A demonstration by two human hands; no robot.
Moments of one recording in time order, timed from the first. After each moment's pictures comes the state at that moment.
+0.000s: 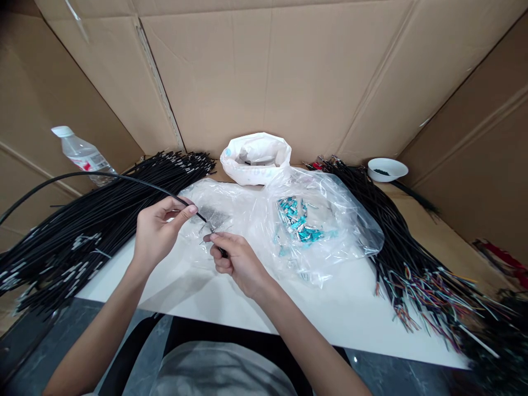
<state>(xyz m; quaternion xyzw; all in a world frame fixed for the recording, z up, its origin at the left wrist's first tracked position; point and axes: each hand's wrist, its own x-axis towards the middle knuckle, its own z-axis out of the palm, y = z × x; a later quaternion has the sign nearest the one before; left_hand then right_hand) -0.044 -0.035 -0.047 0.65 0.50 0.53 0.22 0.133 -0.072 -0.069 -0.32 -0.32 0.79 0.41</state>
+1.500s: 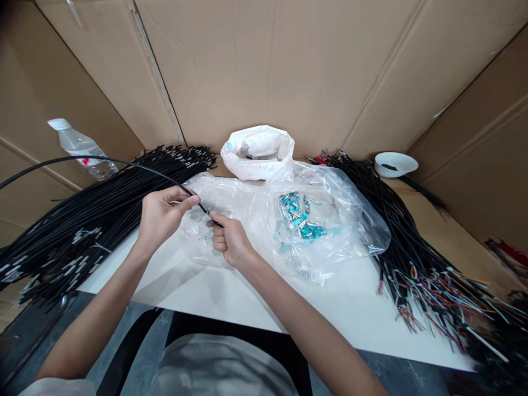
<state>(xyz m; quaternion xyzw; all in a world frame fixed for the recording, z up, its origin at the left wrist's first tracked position) -0.045 -0.011 -0.045 0.67 0.56 0.47 0.16 0.111 -0.029 -0.081 -0.38 -0.20 0.81 0.41</state>
